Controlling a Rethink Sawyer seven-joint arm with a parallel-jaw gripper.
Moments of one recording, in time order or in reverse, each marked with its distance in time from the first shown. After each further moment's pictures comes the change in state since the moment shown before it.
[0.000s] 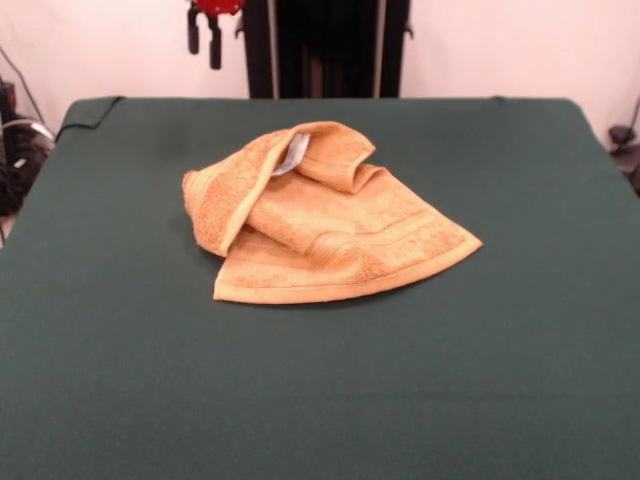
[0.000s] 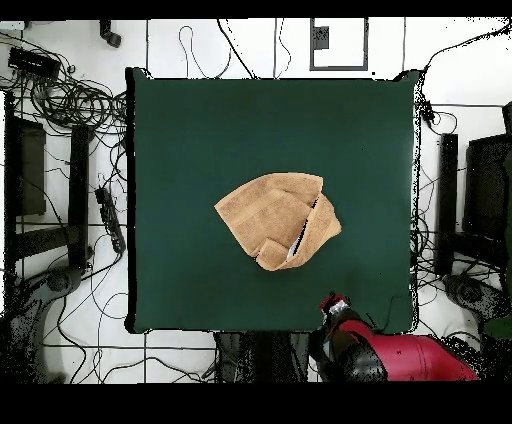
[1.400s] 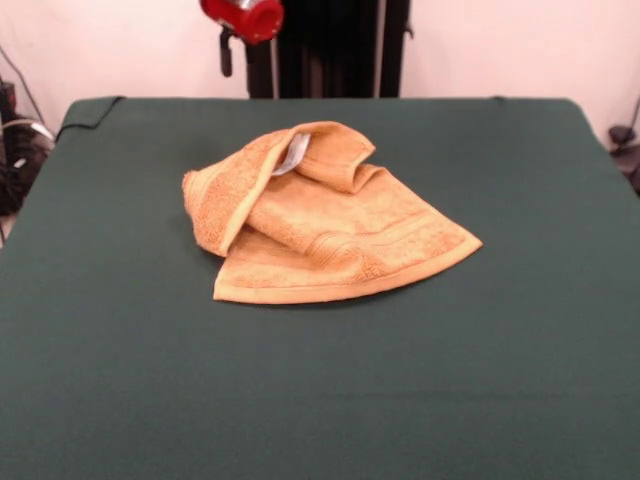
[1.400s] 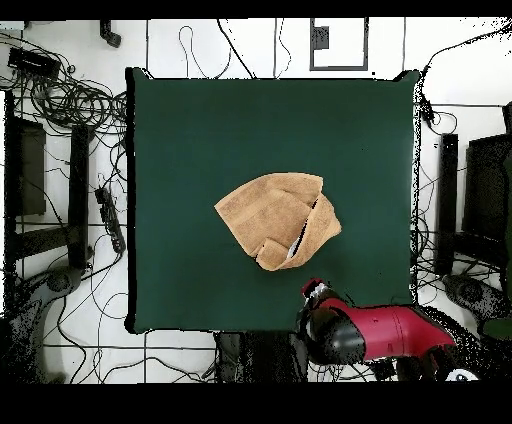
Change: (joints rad) arm 0.079 0.064 0.048 -0.072 0.053 0.083 0.000
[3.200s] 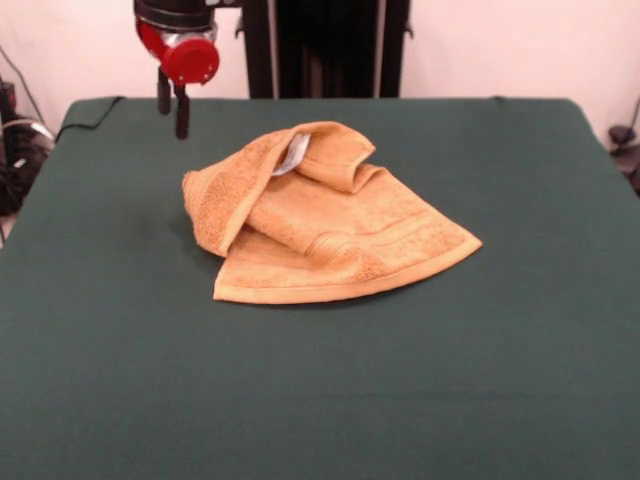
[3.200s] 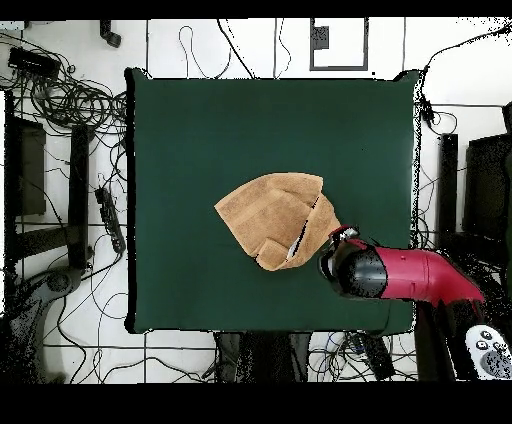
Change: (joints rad) arm 0.102 0.070 -0.079 -0.308 0.188 0.167 0.000
